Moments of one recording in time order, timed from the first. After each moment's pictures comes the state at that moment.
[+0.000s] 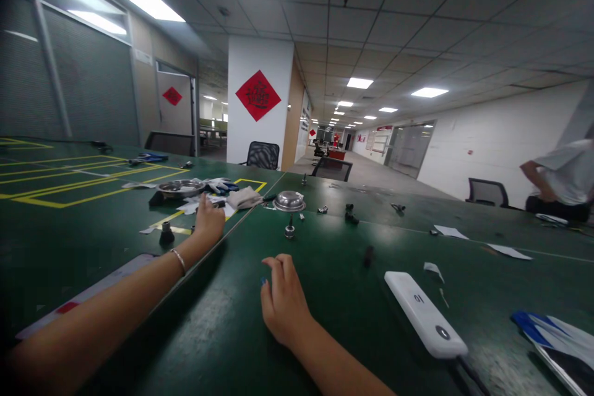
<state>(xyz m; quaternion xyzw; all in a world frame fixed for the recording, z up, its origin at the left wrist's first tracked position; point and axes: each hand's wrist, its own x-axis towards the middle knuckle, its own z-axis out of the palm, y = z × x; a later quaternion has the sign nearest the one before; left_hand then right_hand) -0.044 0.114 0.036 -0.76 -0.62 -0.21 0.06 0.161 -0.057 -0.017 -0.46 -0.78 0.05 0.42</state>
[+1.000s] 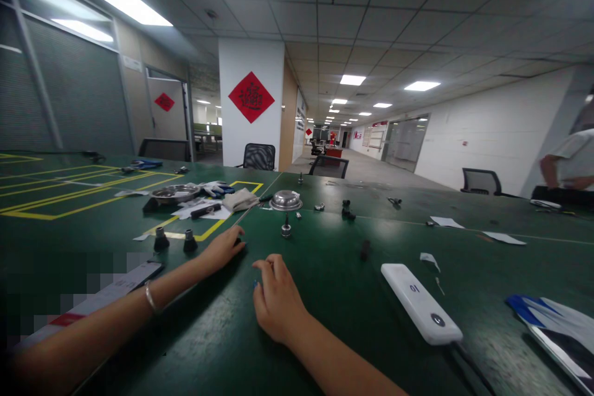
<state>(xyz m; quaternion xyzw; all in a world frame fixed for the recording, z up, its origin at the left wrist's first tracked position) -0.018 0.078 0.006 -0.82 -0.53 -0.21 -0.04 0.162 -0.056 -0.014 -0.45 -0.80 0.05 0.39</state>
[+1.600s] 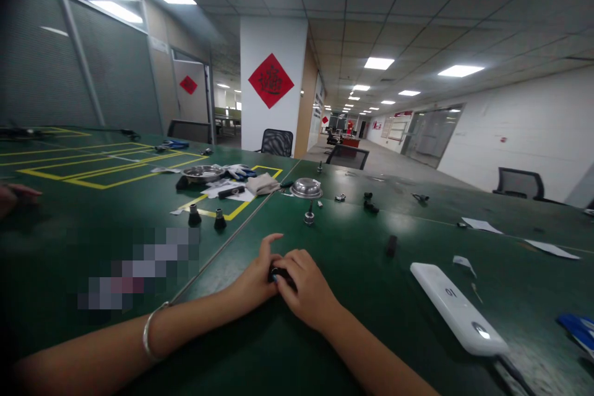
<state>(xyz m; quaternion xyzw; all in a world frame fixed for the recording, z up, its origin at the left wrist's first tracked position) 0.011 -0.021 -0.023 -0.79 -0.34 -0.35 -0.37 0.162 -0.056 -0.014 -0.37 -0.85 0.05 0.37</state>
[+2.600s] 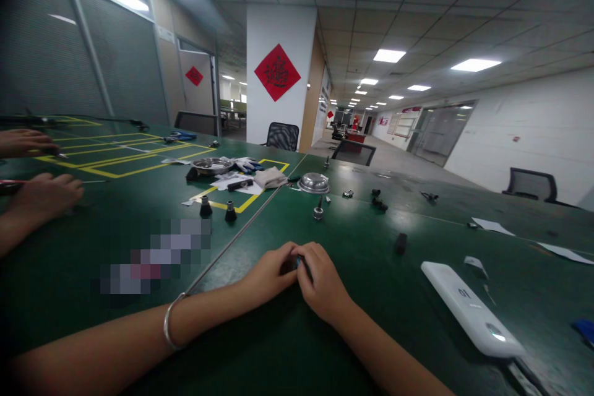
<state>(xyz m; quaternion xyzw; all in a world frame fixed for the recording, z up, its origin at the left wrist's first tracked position) 0.007 -0.027 -0.013 -0.82 -0.36 -0.31 -0.31 0.163 -0.053 -0.021 -0.38 -0.82 0.05 0.42</state>
